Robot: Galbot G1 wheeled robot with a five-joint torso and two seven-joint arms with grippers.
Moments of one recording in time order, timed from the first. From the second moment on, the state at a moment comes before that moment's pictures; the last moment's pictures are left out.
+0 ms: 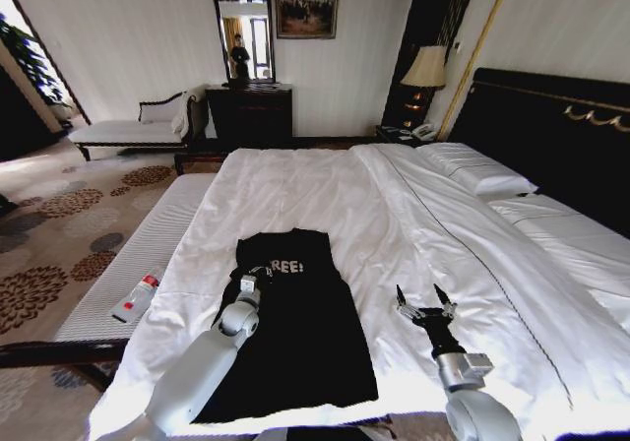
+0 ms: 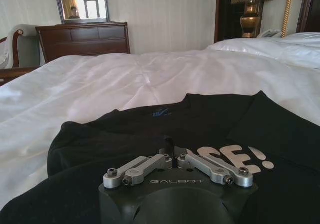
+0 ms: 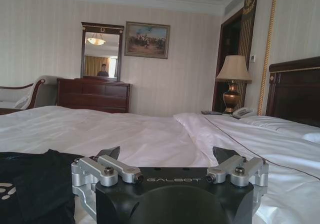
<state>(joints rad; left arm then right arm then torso) 0.92 -1.15 0.04 -1.51 -0.47 0.13 -0.30 -1.75 1.29 0.71 2.11 0.25 0.13 0.02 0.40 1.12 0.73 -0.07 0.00</state>
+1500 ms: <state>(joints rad) 0.92 -1.05 -0.15 -1.60 -0.75 0.18 -0.38 -1.77 1.30 0.70 2.13 0.24 0.14 0.02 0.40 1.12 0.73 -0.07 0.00</state>
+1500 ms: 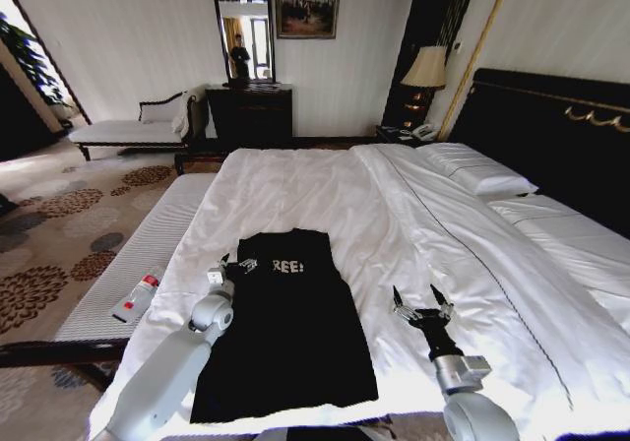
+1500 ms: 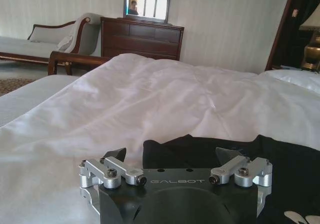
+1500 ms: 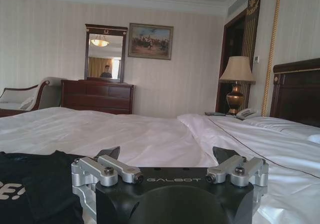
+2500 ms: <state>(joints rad) 0.53 -1.16 -0.08 -0.99 -0.90 0.20 -0.21 -1.81 1.28 0.75 2.14 0.26 0.12 0.02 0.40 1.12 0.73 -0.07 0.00</state>
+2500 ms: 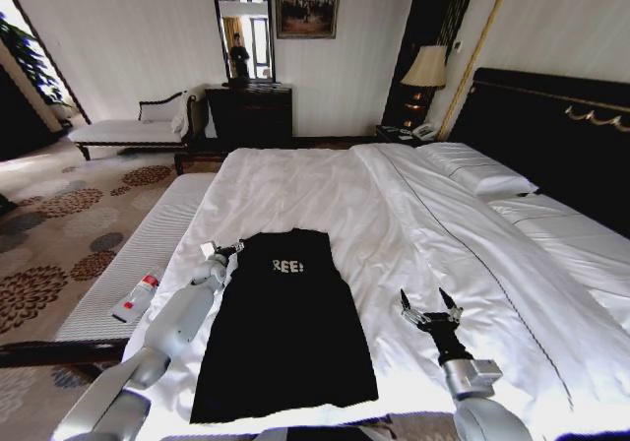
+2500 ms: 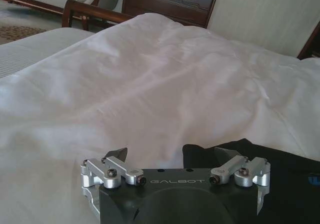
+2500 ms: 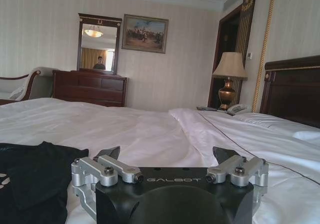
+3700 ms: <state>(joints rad) 0.40 -1.29 -0.07 -0.79 -0.92 0.25 -0.19 -1.80 1.27 0.77 2.14 0.29 0.09 0.02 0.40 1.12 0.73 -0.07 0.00</state>
